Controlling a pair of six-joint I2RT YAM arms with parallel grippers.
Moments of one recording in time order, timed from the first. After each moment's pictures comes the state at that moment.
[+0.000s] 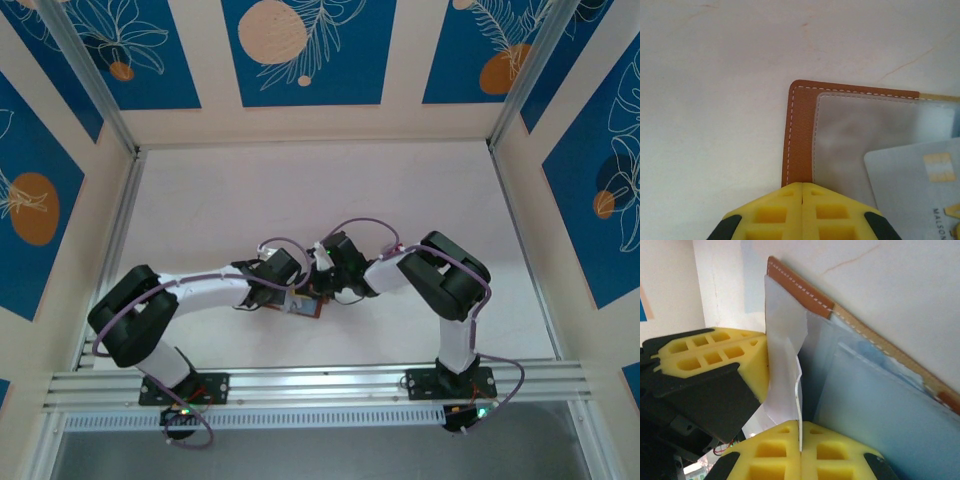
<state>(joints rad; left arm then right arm) -0.83 1.56 0.76 -0.45 -0.34 -0.63 0.74 1.91 0.78 0.38 -0.68 0.95</state>
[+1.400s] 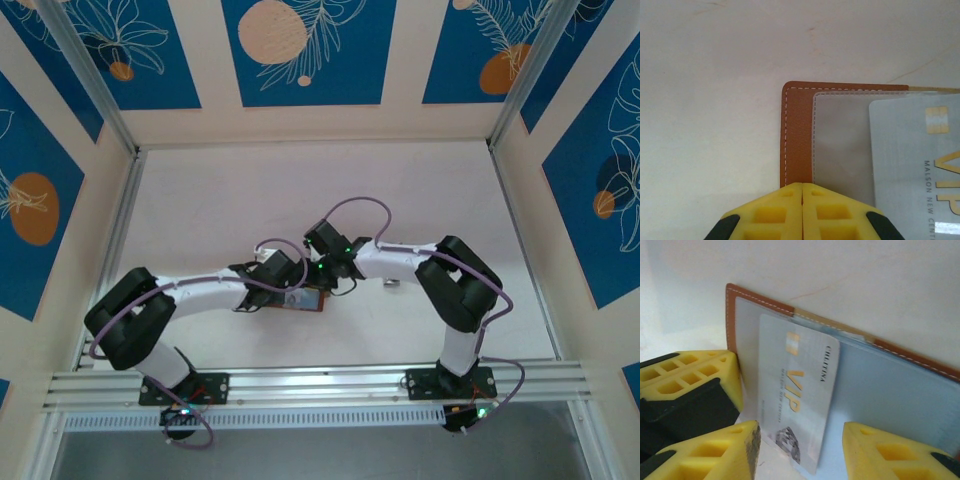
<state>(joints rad) -0.83 1.55 0.72 -0.40 -0.34 -0.68 0.82 1.81 1.06 -0.31 -0.34 0.82</state>
